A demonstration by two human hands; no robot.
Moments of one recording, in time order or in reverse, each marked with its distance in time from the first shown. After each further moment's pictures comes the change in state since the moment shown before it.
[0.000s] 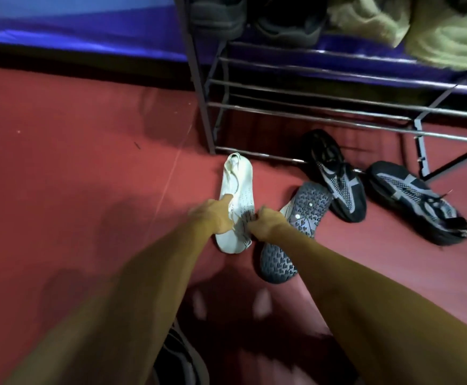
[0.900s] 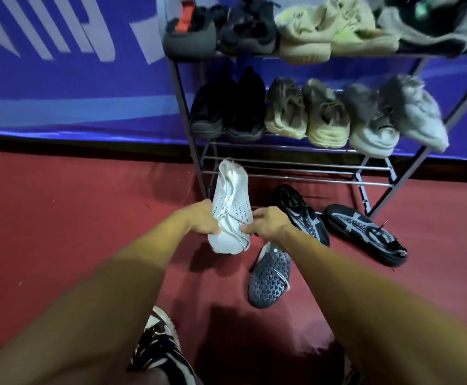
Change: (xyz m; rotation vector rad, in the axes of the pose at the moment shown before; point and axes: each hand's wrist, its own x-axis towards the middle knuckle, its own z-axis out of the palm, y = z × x) left_hand -0.123 0.023 -0.116 -0.258 0.099 0.170; right_hand -0.121 -0.022 -0.104 0.442 0.193 -0.183
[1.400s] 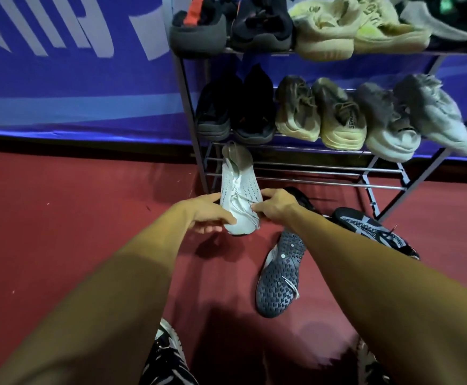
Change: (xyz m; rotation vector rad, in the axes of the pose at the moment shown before) left_hand 0.021 -0.006 -0.023 -0.425 -0.139 -0.092; right_hand 0.042 -0.032 -0.019 -0.088 0.050 -0.041
